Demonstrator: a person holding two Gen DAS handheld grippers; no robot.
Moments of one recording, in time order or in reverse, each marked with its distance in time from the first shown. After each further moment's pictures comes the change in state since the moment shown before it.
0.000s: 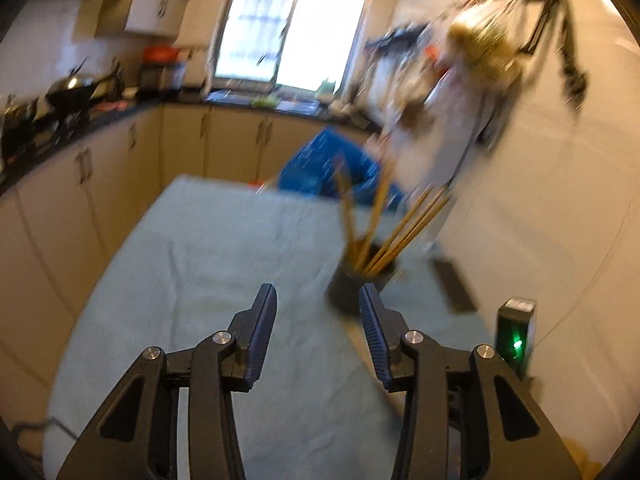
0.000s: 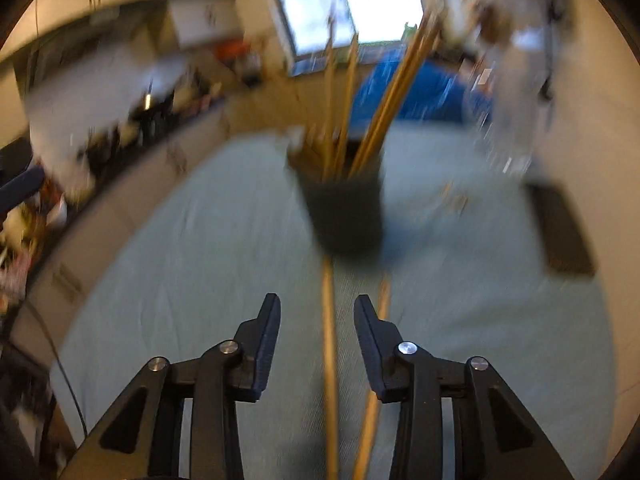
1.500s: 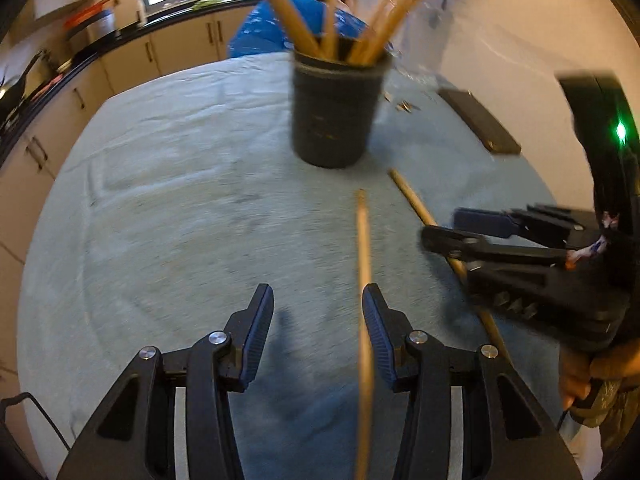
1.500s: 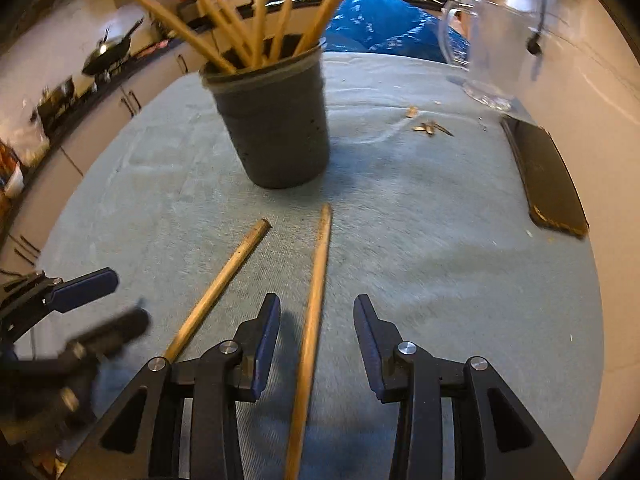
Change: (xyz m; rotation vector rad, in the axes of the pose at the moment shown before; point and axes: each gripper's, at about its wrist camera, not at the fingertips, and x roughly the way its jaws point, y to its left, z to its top) left arm 0.131 -0.057 -0.075 0.275 0.399 0.011; right arm 0.031 -0.037 -0.011 0.000 0.204 -0.147
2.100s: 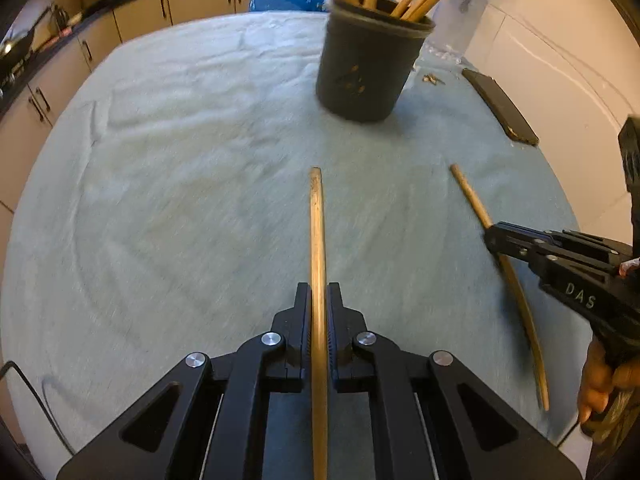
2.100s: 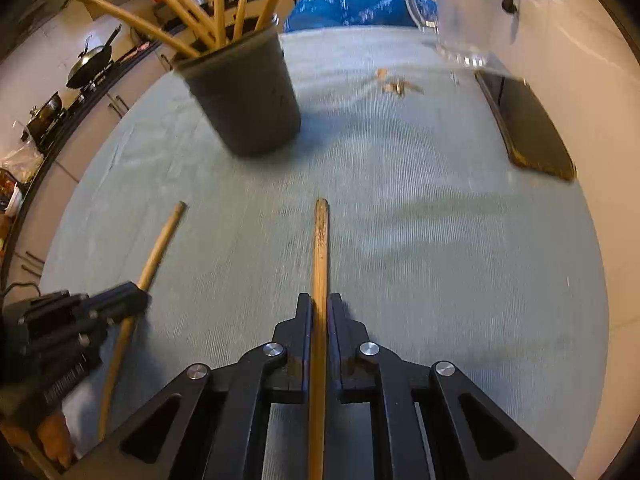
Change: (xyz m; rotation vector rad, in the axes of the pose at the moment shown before) left arm 0.007 0.029 -0.024 -0.125 0.128 -0.043; right arm -0.010 -0.022 -0.019 0.115 0.087 0.041
